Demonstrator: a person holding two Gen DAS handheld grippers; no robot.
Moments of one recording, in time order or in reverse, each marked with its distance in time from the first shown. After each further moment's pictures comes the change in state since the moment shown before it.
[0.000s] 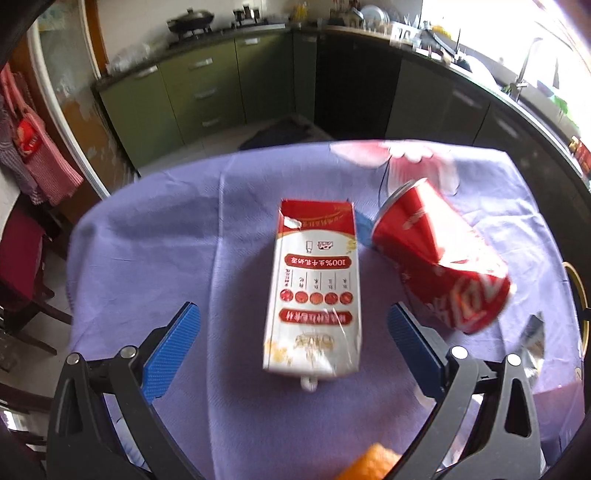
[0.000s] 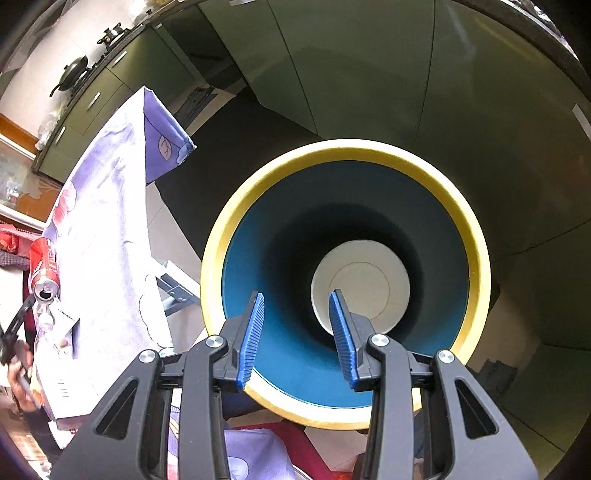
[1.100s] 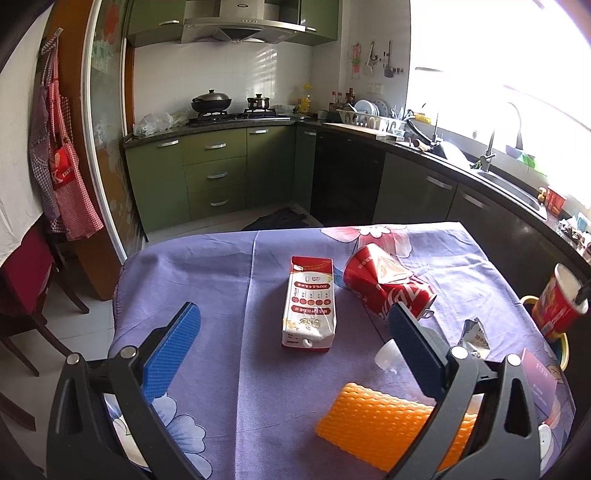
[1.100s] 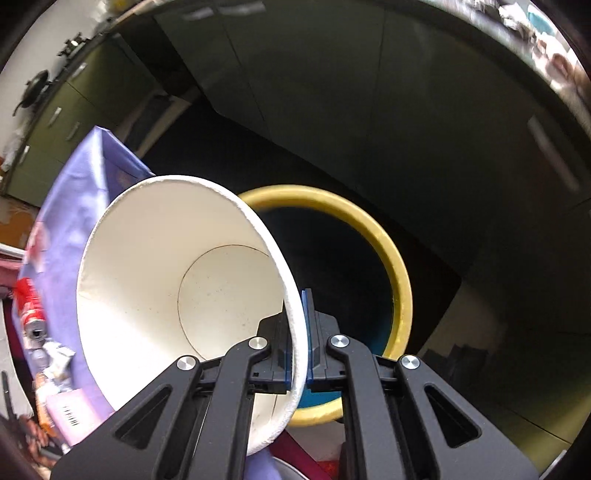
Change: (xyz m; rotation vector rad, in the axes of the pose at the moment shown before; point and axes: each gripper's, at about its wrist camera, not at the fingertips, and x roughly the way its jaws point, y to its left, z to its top) left arm -0.118 0.015 -0.070 -0.055 -0.406 -0.033; right arm -0.021 -0.031 0.052 0.086 0.041 -0.146
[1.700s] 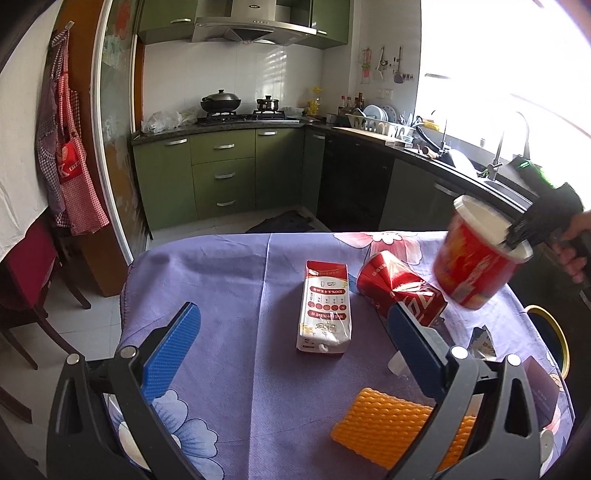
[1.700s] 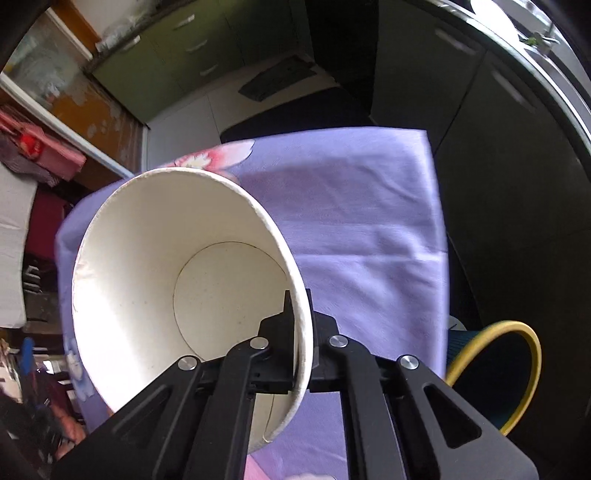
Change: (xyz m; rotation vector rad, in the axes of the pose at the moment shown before) left arm -0.002 0.017 0.002 -0.033 -0.016 0.010; right arm -0.024 0.342 0.000 -0.466 0.008 0.142
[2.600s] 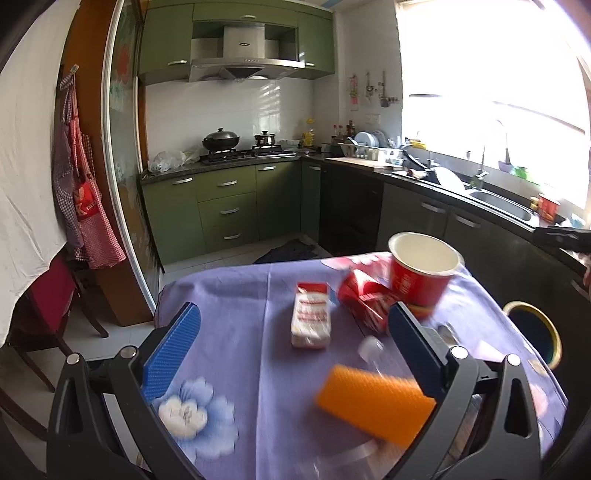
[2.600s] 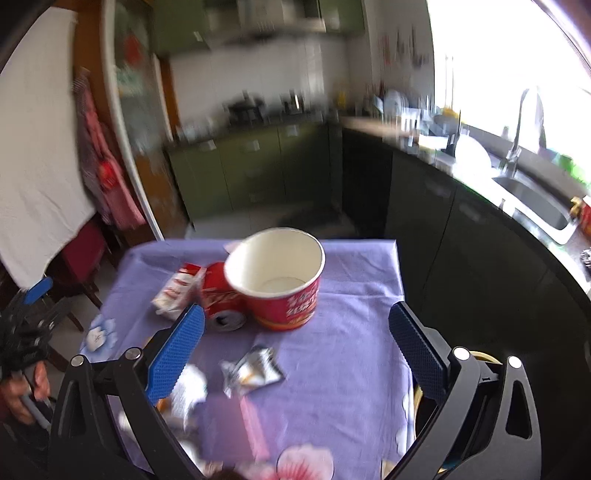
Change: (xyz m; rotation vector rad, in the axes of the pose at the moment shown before) left arm -0.083 -0.019 0.004 0.059 -0.119 0.045; right arm -0.135 0.036 -0.163 -0.196 -0.556 0.042
